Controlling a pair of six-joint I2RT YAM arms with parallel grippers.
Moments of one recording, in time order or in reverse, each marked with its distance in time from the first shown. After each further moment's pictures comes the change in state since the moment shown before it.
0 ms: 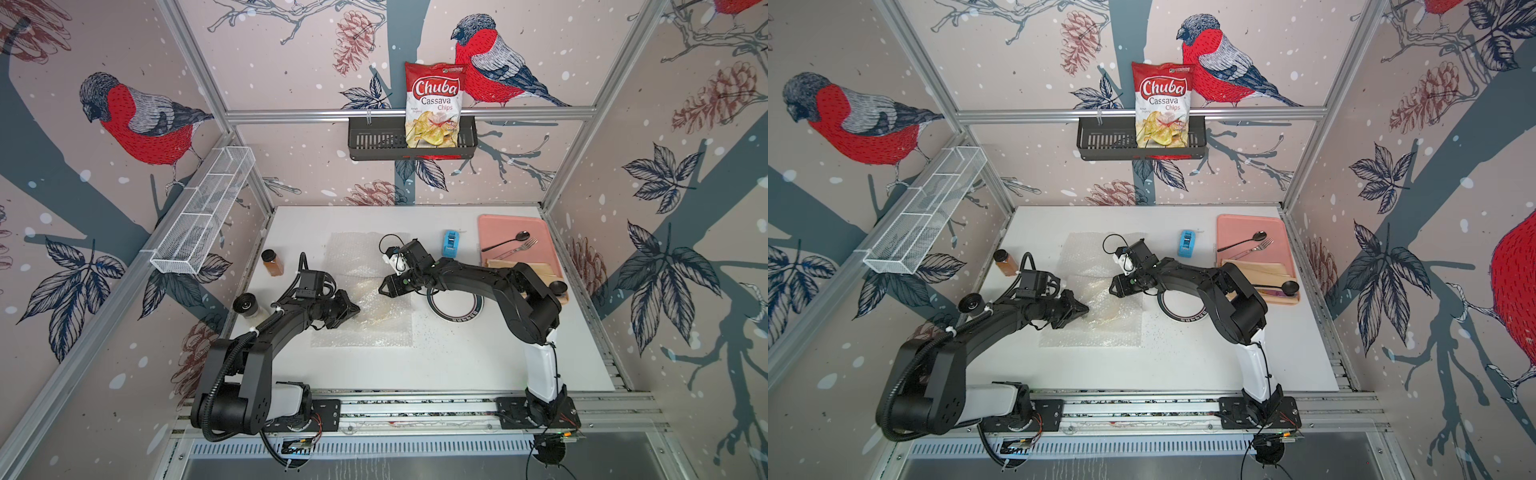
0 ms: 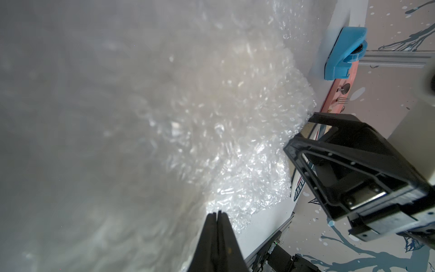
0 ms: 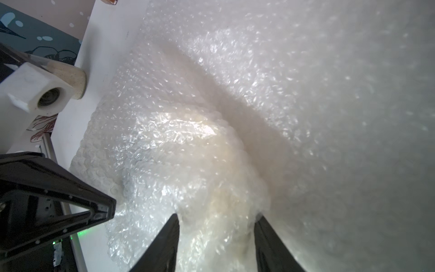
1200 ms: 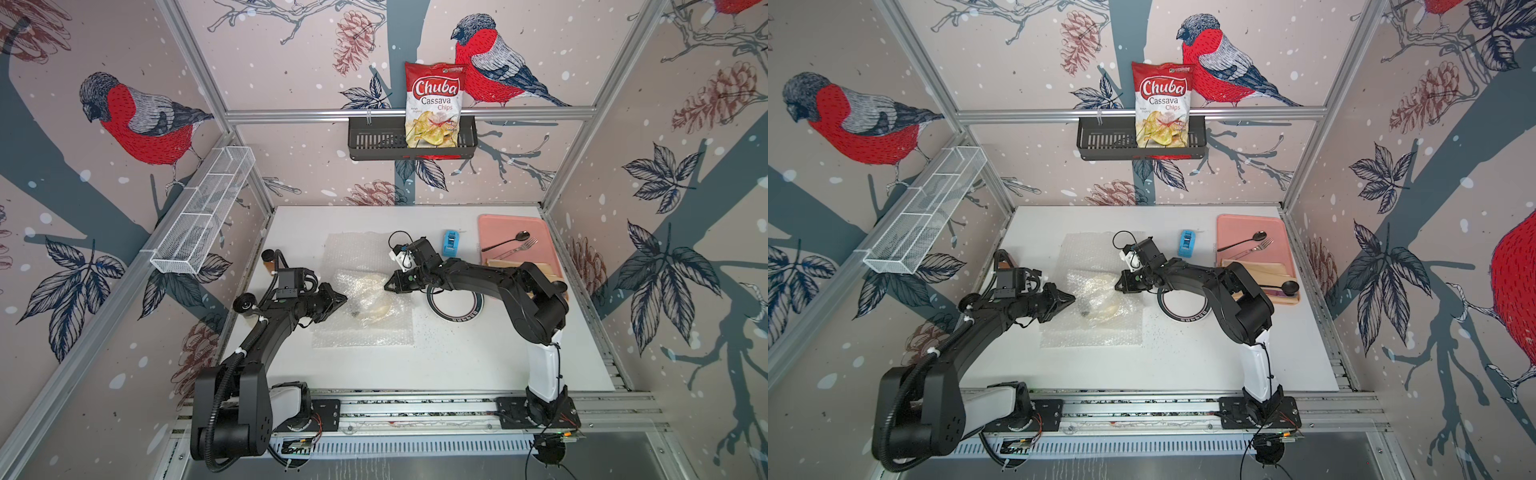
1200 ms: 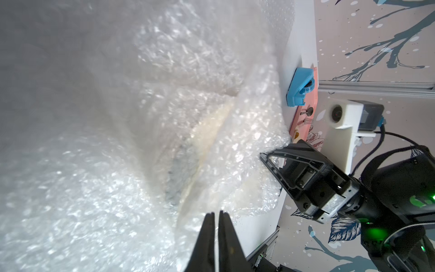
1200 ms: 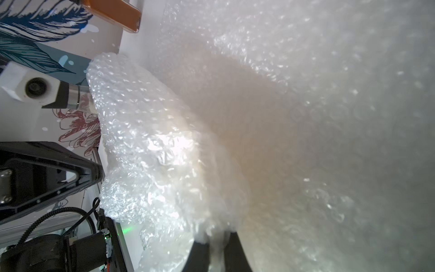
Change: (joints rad) left arm 0.179 -0.137 0.027 -0.071 0.072 0.058; right arm -0.055 -0.065 -0.082 0.107 -0.095 0.134
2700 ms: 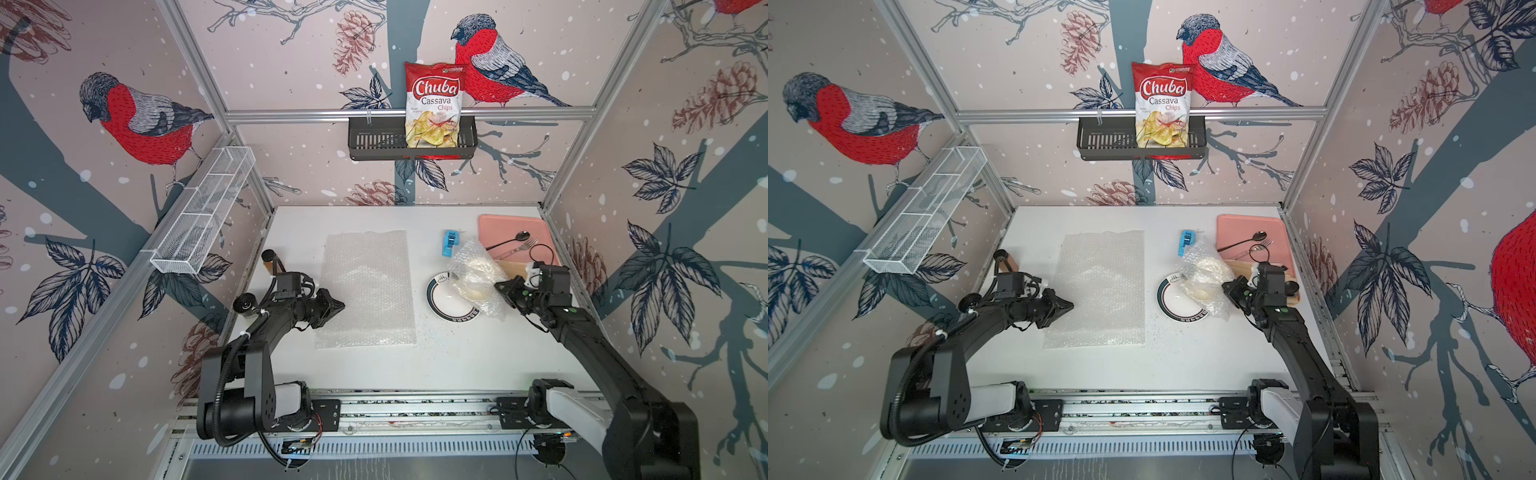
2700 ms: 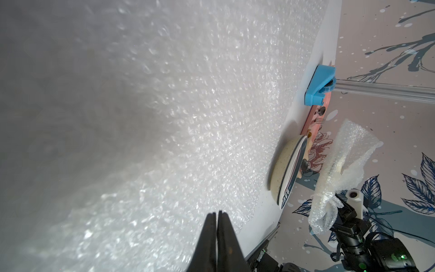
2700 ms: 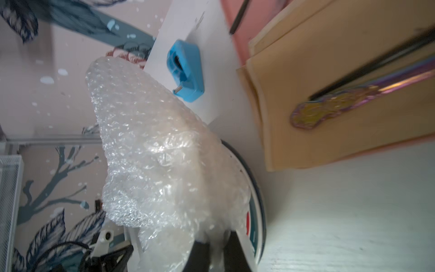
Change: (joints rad) left arm 0.034 0.133 -0.020 0.035 0.035 0.046; right arm -0.792 -1.052 -0.790 -0.137 0.121 0.338
